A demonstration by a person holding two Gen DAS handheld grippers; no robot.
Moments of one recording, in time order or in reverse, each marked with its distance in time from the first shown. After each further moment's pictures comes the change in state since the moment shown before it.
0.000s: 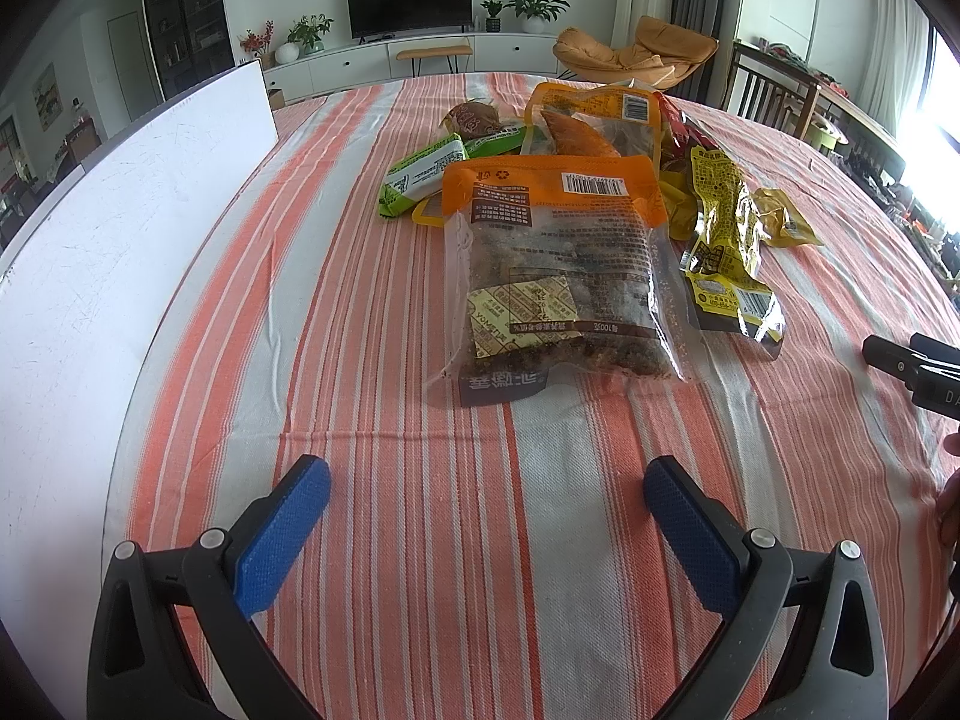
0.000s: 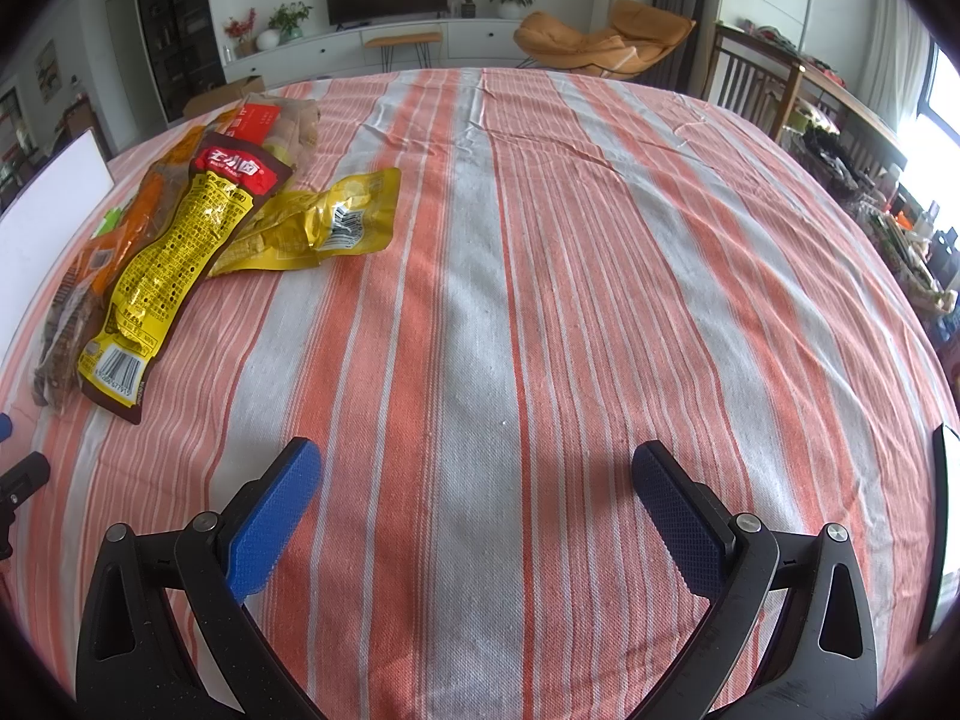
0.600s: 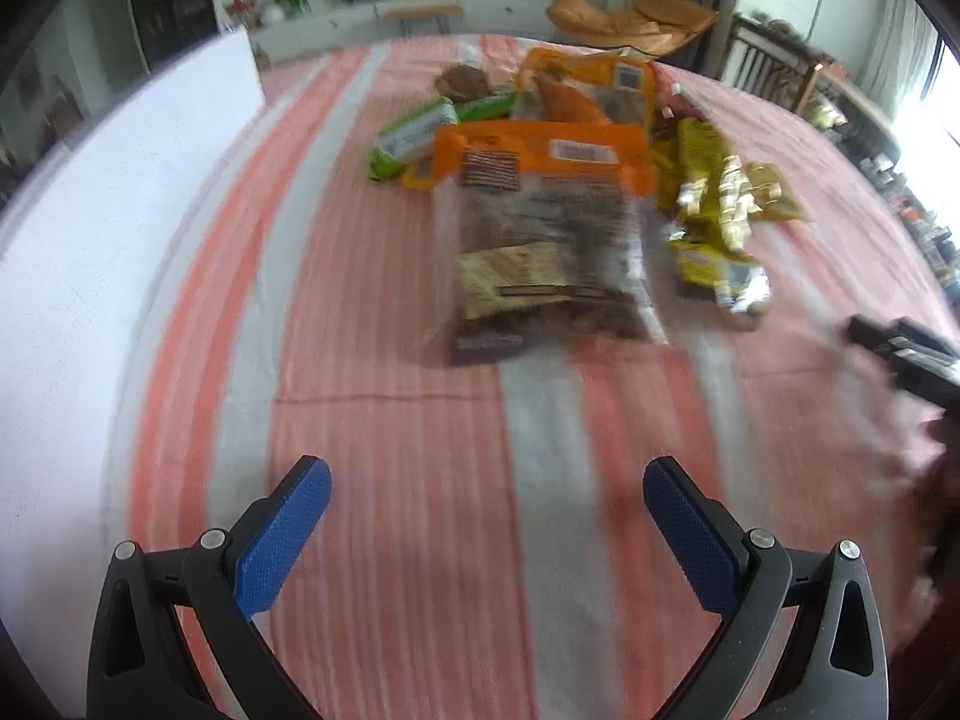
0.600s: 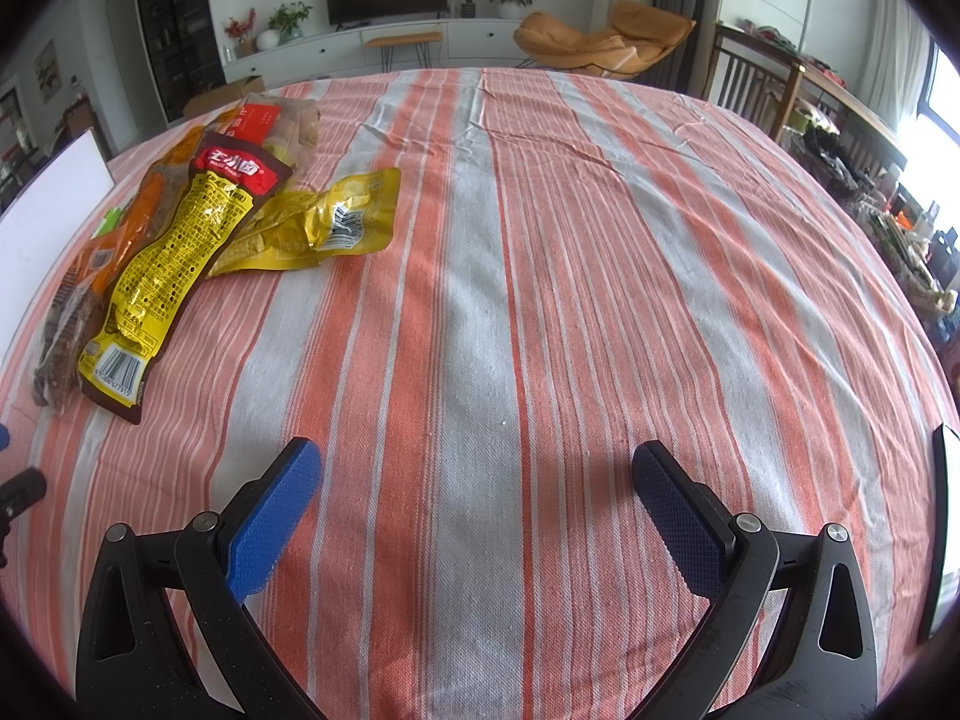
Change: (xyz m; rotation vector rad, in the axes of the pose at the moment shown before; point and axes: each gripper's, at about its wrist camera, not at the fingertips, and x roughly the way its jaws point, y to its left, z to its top) left arm -0.005 0.004 0.009 -0.024 0.121 -0.093; right arm 0.000 0.000 0.000 0.000 0.000 0.000
